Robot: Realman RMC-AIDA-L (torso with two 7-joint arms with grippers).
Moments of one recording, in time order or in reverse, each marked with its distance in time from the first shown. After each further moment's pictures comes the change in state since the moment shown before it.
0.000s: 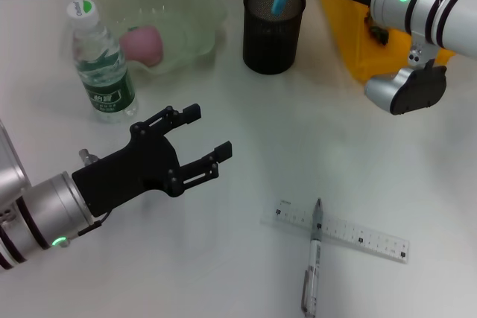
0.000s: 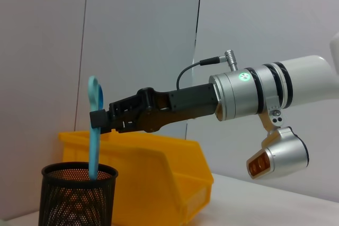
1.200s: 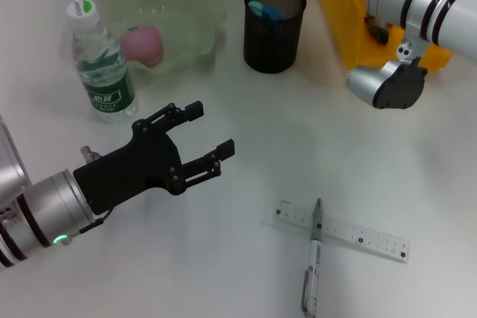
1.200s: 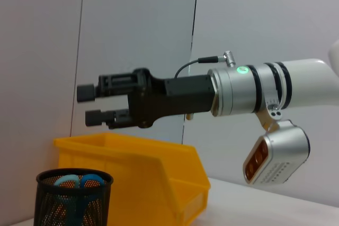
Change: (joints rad) left arm -0.007 0.001 0.000 -0.002 0.000 0.011 0.000; right arm -0.023 0.003 -0.046 -0.013 0.277 -0.031 0.000
